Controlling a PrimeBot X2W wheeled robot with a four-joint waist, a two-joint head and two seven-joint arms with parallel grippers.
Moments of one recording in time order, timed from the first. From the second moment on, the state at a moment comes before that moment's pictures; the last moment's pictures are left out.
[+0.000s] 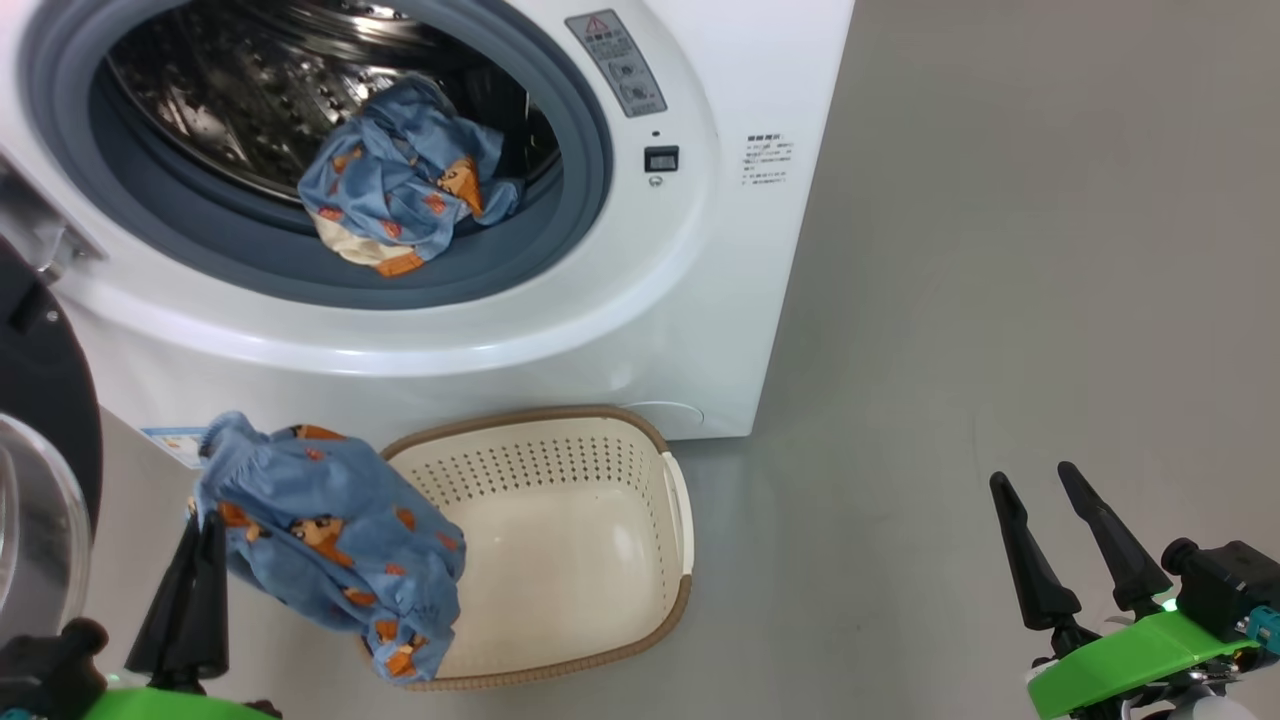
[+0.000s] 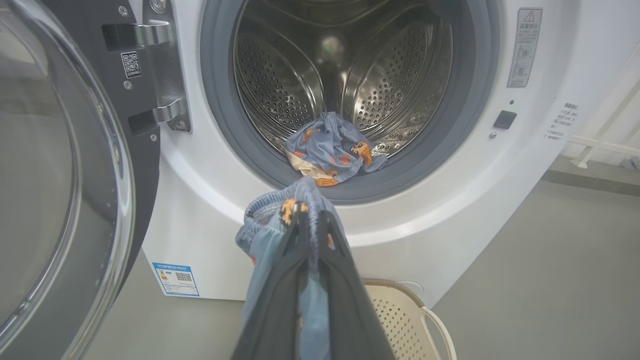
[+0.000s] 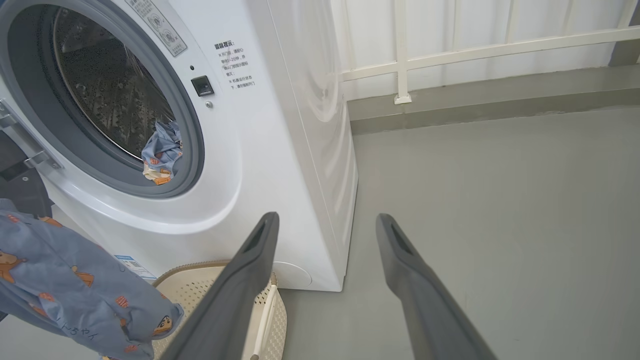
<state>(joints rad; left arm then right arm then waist) 0.00 0.24 -0.03 0.08 -0.49 -0.13 -0.26 -0.06 -0.25 0.08 0.16 0.44 0.13 -0.25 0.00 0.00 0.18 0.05</state>
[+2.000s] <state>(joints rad) -1.27 0.48 -0.21 0.81 -0.53 -0.12 -0.26 -0.31 -0.11 0.15 0.11 0.40 0.13 -0.25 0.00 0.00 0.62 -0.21</state>
